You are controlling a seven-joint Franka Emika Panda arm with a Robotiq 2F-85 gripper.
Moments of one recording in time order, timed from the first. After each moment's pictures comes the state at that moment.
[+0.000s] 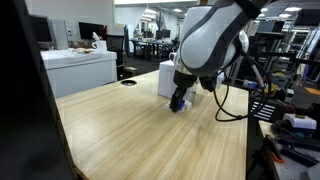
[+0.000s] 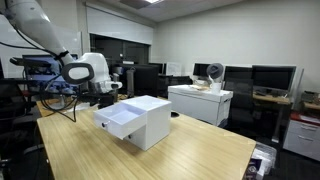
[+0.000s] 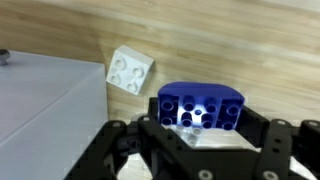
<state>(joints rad) 1.25 0.42 -1.19 -2.50 0.55 2.74 -0.43</state>
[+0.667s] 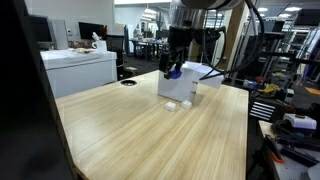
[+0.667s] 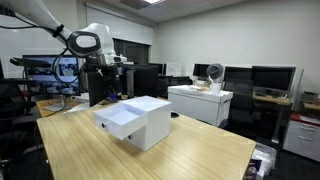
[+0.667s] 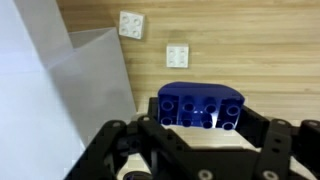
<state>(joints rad) 1.67 0.42 -1.72 -2.35 0.42 2.40 -0.15</state>
